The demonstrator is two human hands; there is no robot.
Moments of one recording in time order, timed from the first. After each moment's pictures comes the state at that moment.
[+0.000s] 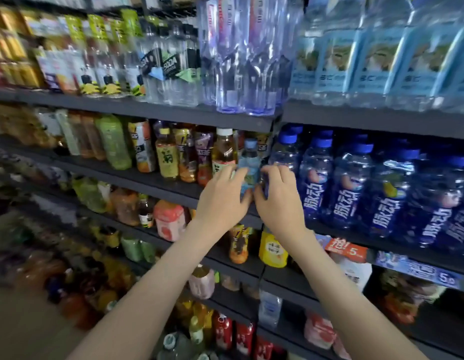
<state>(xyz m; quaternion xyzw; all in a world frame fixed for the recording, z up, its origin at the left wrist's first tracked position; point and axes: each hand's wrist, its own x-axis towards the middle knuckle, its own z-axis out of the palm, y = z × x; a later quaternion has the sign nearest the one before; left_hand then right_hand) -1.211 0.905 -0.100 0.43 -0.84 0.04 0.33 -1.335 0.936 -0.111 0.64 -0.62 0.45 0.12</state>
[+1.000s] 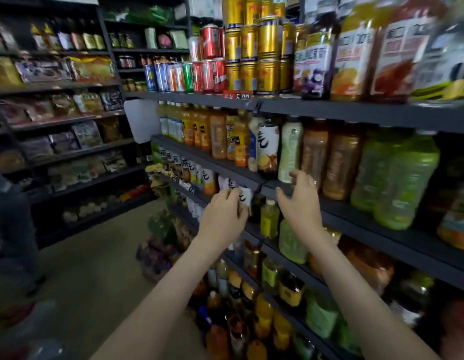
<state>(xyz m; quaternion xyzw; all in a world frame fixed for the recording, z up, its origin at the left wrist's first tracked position) -0.572 0.578 -0.157 0.64 -0.72 0.05 0.27 -0.735 0.541 -0.146 0.67 -0.55 0.48 -0.13</state>
